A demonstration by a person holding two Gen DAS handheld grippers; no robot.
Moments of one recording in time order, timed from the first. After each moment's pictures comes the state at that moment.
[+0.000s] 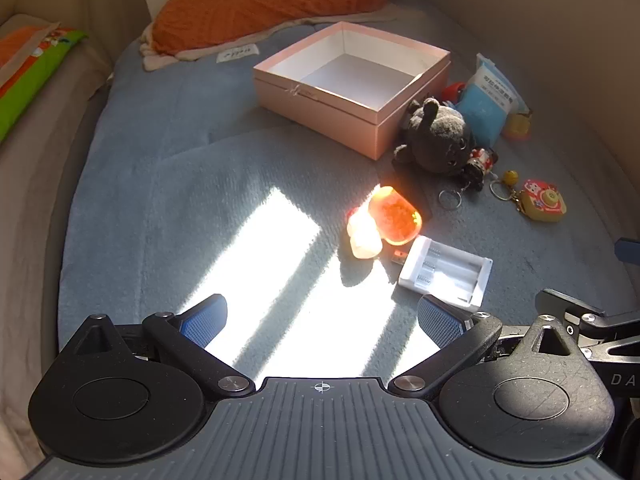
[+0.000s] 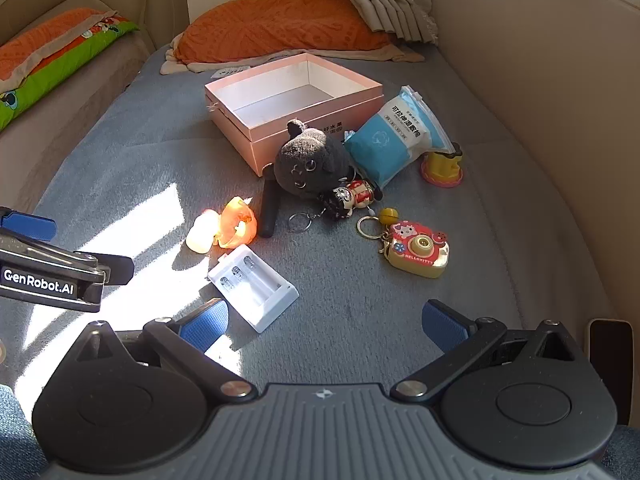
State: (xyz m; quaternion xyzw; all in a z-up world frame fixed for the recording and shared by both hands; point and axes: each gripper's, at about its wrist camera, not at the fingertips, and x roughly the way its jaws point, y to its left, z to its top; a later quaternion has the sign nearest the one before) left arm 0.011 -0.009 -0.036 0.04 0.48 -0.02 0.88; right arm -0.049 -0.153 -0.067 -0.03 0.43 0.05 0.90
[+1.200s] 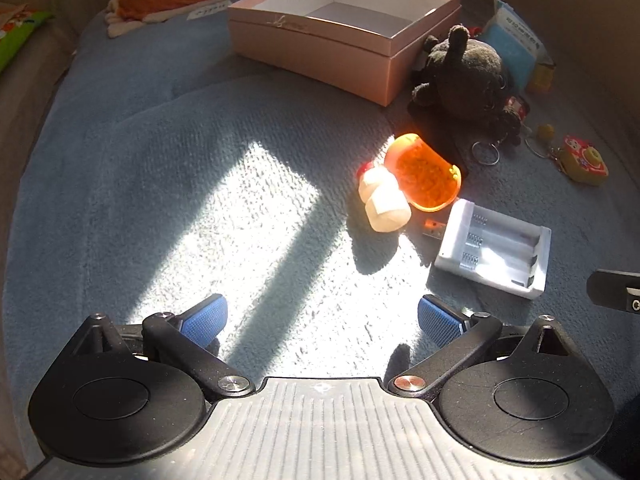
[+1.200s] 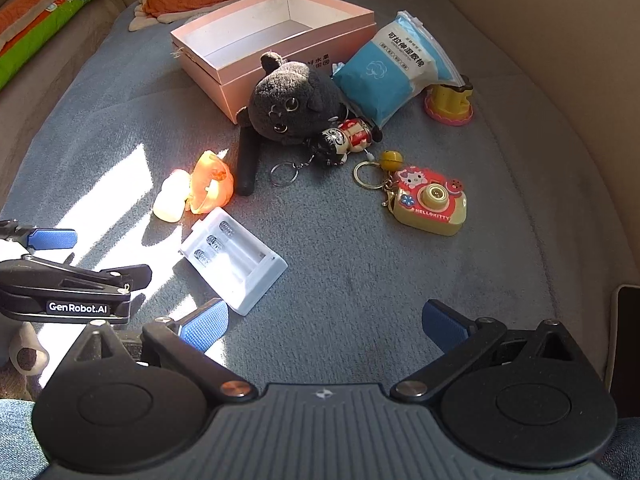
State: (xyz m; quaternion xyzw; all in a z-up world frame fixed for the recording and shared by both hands) left arm 0.051 0.005 -0.114 0.05 0.51 -0.06 0.86; right arm -0.004 -0.155 -0.103 -0.01 0.52 0.03 0.85
